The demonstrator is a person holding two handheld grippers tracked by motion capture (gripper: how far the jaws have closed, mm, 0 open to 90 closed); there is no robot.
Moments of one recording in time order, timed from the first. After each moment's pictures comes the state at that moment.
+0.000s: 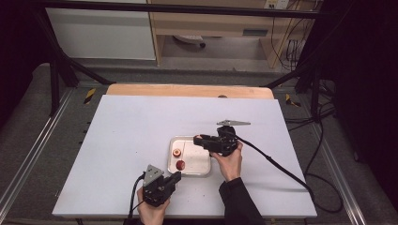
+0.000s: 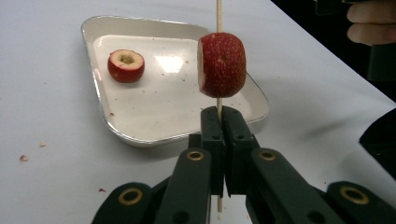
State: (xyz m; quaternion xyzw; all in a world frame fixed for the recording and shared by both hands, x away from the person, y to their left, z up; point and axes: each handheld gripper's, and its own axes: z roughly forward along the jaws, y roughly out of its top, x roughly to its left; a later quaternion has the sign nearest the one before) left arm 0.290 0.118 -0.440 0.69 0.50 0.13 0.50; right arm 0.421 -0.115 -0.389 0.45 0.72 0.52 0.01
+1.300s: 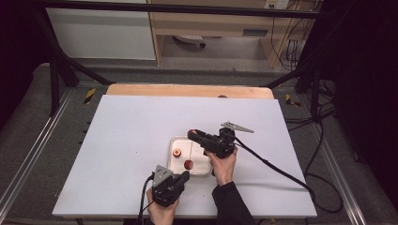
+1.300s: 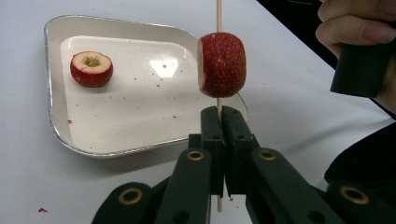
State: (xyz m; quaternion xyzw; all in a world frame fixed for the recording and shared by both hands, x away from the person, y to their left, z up) left arm 0.291 0.096 -0.441 0.68 0.50 0.13 0.51; right arm 0.413 -0.107 -0.394 0.44 0.63 0.64 -0.02
